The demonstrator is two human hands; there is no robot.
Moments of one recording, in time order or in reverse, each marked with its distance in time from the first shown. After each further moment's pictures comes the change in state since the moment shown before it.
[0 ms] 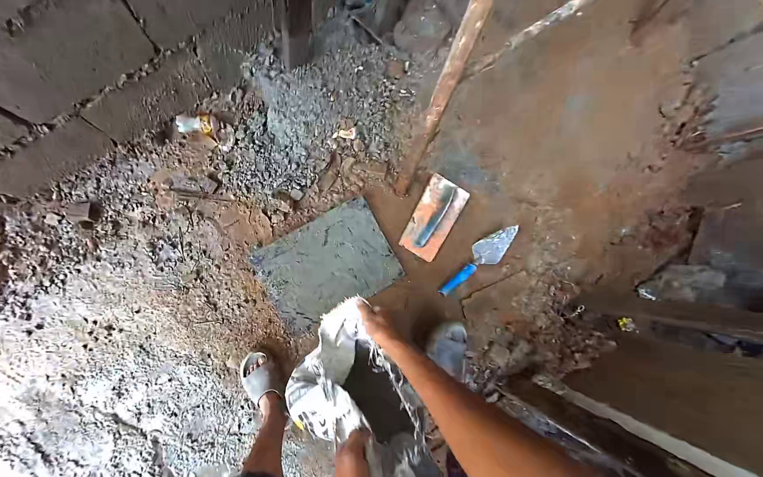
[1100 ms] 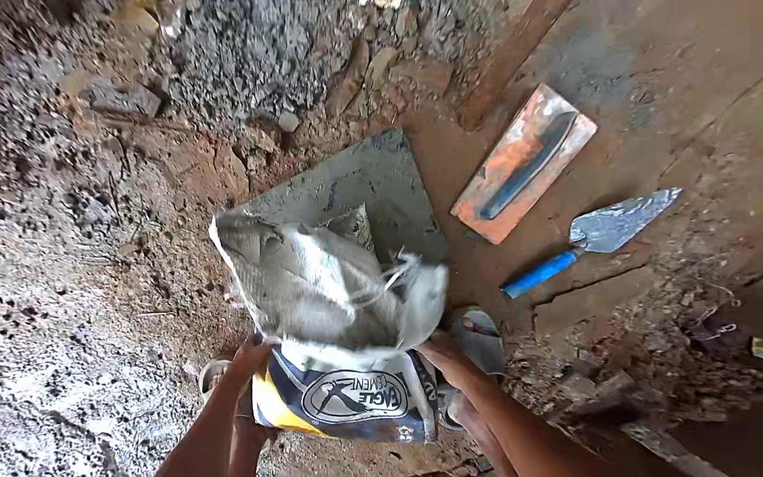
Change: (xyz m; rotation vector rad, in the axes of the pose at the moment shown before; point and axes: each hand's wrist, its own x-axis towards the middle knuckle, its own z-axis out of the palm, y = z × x) left_hand 0.396 0.052 -0.086 0.746 0.054 0.085; right_hand 0.197 0.216 0.027 0.299 -0.095 0.103
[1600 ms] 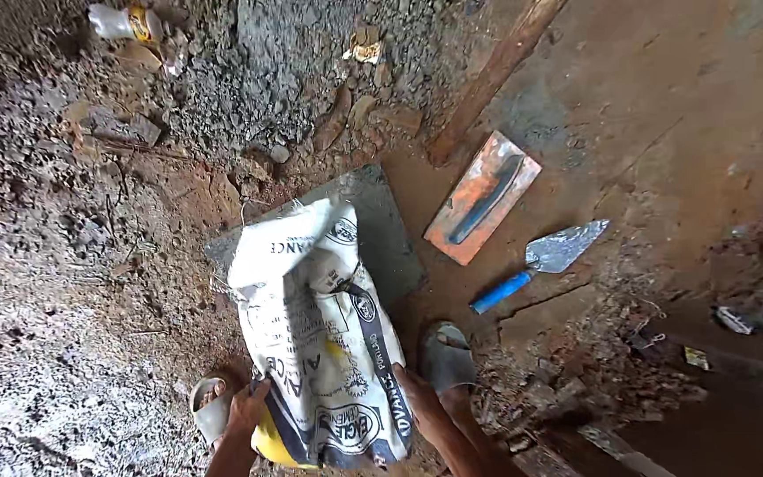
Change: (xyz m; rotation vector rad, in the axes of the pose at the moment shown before) left_hand -0.034 -0.046 0.037 -0.128 0.162 -0.031; right_hand -0.067 0.016 0.021 0.229 0.108 0.043
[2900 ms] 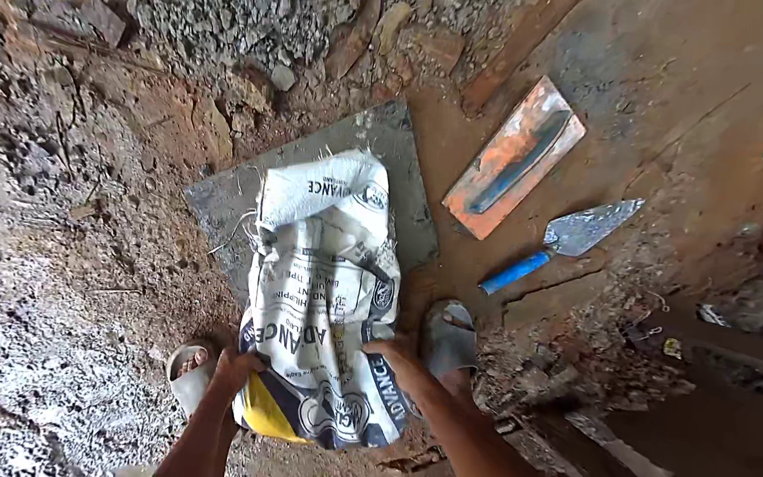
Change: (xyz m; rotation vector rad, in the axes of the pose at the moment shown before) left_hand 0.037 -0.006 0.004 0.010 -0.126 -0.012; right_hand 0.035 -0.016 0.037 -0.166 -0.027 0.081
